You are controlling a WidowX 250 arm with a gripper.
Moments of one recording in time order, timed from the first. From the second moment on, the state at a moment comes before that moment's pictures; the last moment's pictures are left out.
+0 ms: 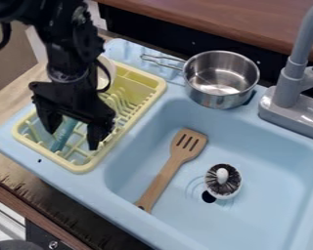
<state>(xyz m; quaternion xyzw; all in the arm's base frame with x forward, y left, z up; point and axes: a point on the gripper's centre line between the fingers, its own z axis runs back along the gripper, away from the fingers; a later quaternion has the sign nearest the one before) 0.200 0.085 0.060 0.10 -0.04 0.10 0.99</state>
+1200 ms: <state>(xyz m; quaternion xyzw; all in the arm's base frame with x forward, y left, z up) 0.240 0.000 0.079 0.07 -0.06 0.10 0.99</state>
